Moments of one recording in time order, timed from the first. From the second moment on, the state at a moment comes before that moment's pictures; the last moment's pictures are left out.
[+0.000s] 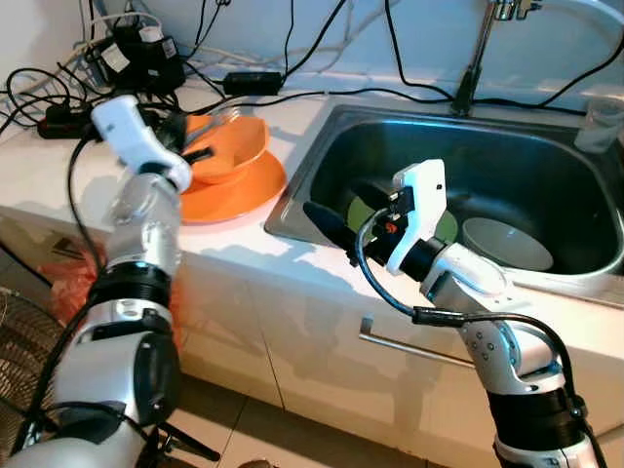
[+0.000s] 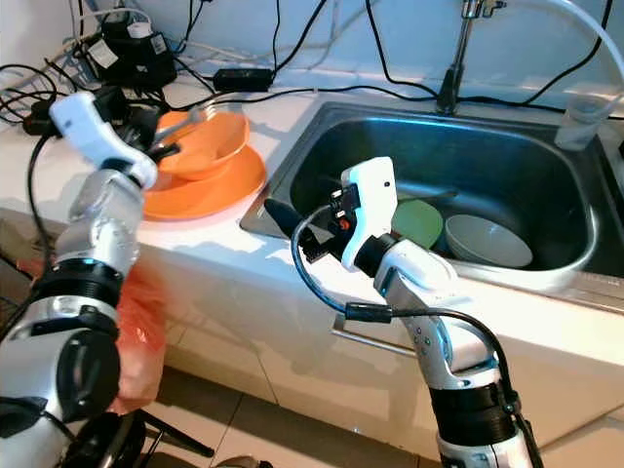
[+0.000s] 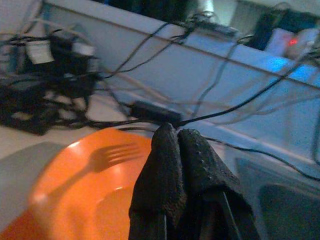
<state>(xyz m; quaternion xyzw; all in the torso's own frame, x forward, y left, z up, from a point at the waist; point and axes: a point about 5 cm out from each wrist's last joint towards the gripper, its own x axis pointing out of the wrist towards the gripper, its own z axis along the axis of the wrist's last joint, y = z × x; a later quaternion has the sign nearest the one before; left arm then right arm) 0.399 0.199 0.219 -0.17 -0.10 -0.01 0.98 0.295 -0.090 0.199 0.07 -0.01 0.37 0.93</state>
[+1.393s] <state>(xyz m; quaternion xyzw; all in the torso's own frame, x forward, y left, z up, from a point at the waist) 0.369 0.107 0.222 -0.20 -0.10 -0.21 0.95 0.318 -0.120 0.201 0.05 -0.03 0.23 0.97</state>
